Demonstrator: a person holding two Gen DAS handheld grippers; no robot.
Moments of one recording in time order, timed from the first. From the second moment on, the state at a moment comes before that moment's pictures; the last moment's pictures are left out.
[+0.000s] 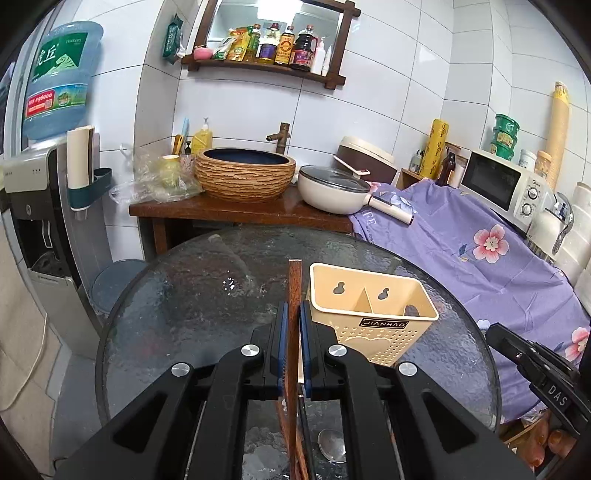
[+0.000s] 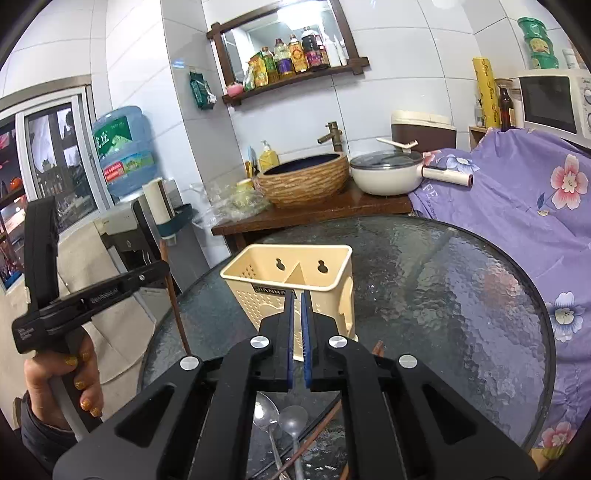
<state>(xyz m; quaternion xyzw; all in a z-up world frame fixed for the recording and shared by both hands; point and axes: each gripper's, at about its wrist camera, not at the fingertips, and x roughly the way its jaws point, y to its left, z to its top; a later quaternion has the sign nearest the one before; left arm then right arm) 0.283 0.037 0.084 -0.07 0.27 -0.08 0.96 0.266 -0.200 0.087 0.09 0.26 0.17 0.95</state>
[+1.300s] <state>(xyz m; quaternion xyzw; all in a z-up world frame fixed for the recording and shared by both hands) 0.280 0.031 0.082 -0.08 0.27 -0.09 0.96 0.359 -0.190 -0.069 0.01 0.49 0.02 0.87</state>
